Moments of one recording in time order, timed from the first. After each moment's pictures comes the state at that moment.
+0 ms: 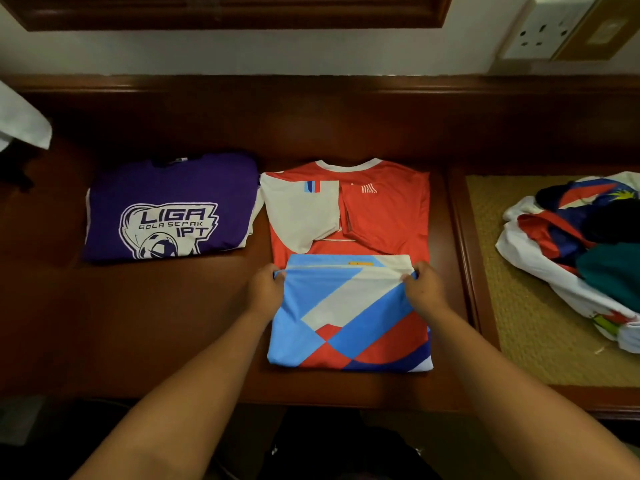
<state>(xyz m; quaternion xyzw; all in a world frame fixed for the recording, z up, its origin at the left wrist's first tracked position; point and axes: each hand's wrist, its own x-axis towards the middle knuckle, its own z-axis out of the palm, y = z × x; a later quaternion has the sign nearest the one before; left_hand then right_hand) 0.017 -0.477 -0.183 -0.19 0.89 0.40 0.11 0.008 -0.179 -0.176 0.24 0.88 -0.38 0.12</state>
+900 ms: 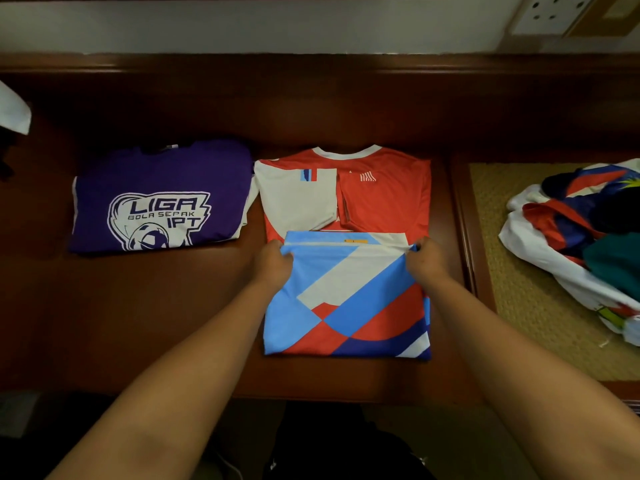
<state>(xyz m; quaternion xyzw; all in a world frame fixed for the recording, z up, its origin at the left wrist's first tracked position) -0.018 -0.457 -0.177 -0.20 0.90 0.35 0.15 -0.032 -0.169 -0.187 0.26 0.89 -0.34 0.15</state>
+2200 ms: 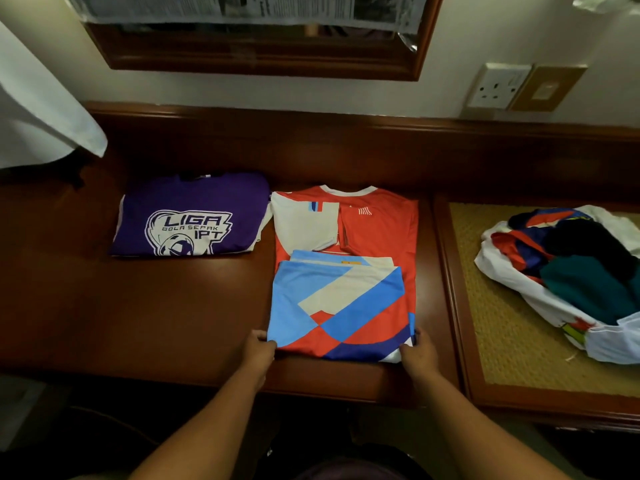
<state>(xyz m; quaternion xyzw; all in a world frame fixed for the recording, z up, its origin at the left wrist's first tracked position) 0.143 -0.458 -0.179 -0.44 0.70 0.54 0.15 0.134 -0.175 -0.174 0.35 0.75 -0.54 0.14</state>
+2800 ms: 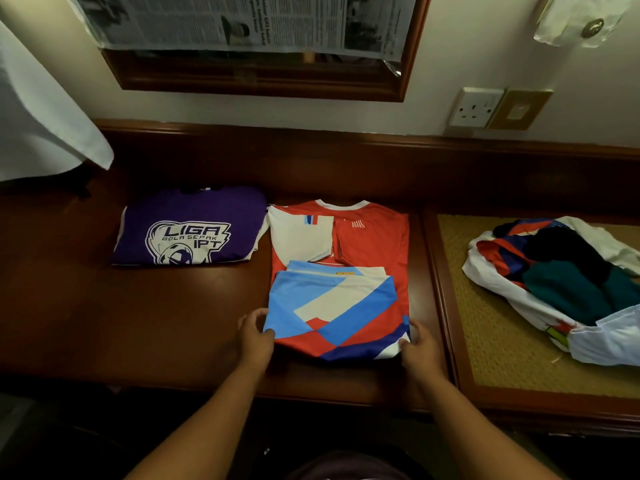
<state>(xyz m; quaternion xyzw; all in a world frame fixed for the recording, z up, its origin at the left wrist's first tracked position) 0.132 -0.457 -0.157 -0.32 0.78 0.53 0.02 0.140 -0.165 -0.144 0.25 0.76 -0.59 0.08</state>
